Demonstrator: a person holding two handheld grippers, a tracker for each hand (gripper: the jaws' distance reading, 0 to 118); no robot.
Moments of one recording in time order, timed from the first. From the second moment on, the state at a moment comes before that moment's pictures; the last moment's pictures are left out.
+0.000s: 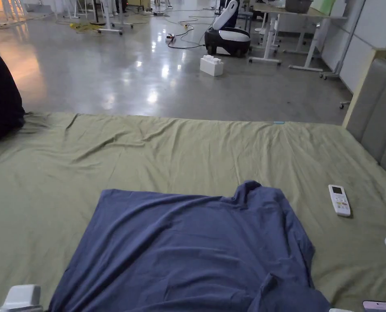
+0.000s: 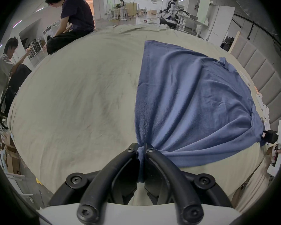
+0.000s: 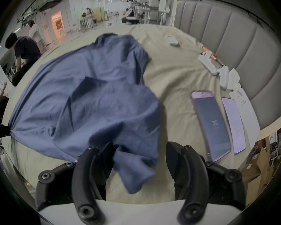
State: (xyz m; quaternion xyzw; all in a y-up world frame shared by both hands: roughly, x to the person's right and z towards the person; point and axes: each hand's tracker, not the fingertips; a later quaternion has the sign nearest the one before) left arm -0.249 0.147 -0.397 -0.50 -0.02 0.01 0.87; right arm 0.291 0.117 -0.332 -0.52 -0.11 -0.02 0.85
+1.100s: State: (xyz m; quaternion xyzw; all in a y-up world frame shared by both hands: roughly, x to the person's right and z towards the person) left arm -0.245 0.194 -0.481 -0.40 -0.03 0.01 0.92; right arm 0.287 0.206 -0.407 -0.41 -0.10 0.02 0.91
